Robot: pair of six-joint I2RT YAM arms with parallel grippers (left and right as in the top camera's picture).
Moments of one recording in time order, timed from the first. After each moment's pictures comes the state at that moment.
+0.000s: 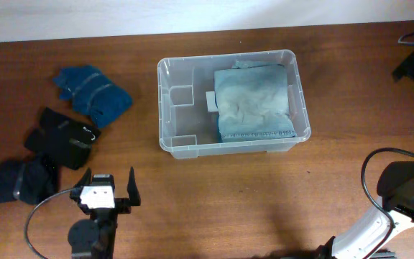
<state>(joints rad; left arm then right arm) 0.01 0.11 0.09 -0.17 0.02 0.03 -0.51 2.02 2.37 -1.65 0.03 0.34</state>
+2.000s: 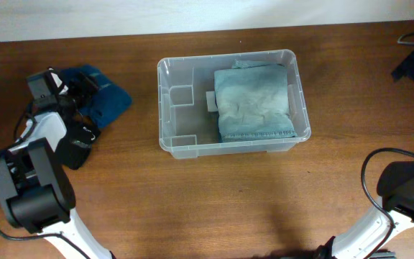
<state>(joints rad) 0.30 2.08 1.32 -0.01 0.30 -0.53 -0.51 2.02 2.36 -1.65 0.03 0.34</state>
